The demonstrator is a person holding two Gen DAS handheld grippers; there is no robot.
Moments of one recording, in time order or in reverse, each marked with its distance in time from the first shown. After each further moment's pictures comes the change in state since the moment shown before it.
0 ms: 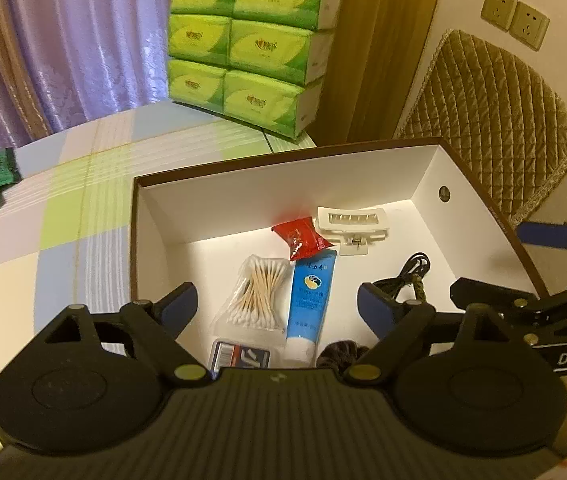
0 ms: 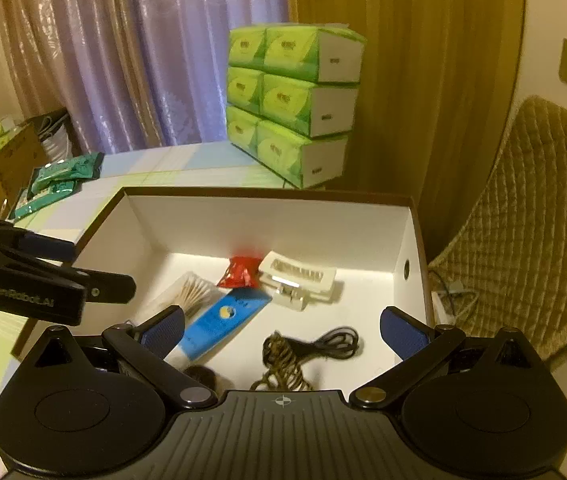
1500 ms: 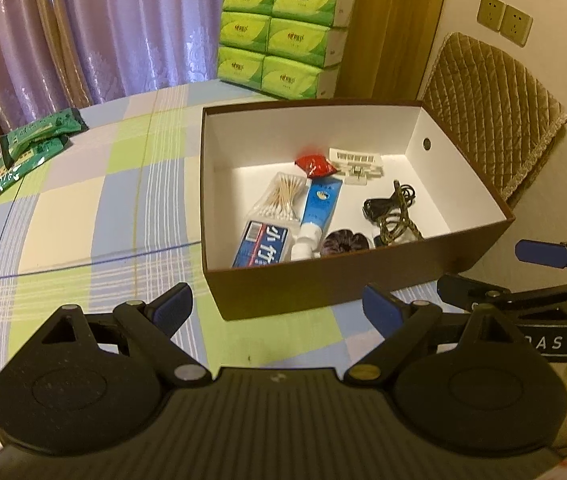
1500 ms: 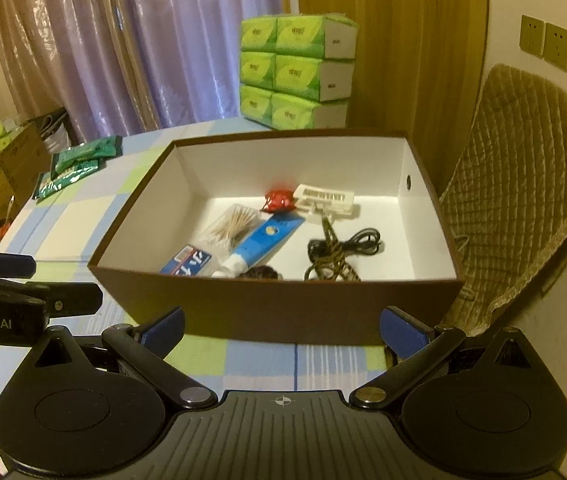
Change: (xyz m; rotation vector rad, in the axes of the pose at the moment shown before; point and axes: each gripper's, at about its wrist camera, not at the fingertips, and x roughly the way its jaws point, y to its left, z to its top) left arm -0.111 -0.009 -0.112 -0.068 -0.022 0.079; right arm -0.078 0.069 -0.082 0.067 0.019 -0.037
